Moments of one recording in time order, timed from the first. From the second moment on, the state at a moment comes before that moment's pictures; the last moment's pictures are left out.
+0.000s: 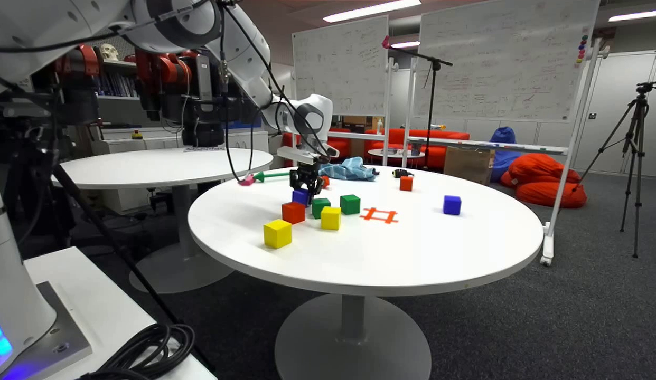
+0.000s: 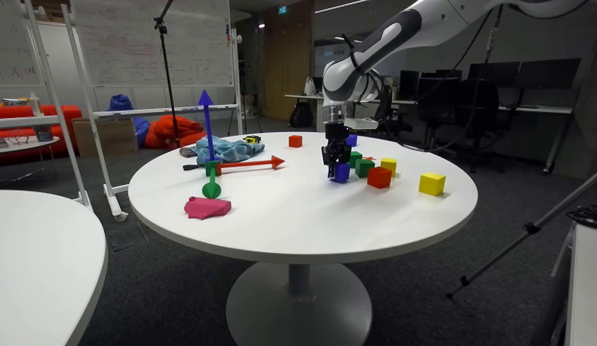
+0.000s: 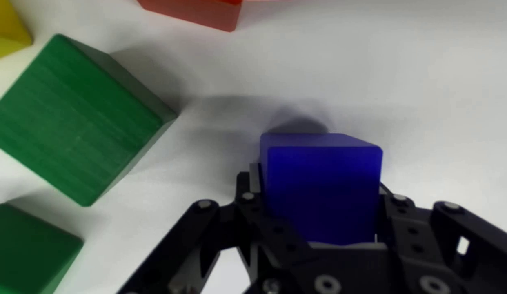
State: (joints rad) arm -0.03 0.90 0.06 -1.34 0.07 2.09 -0.10
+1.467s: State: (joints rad) arm -0.14 0.64 0.04 -1.67 0.37 2.20 0.00
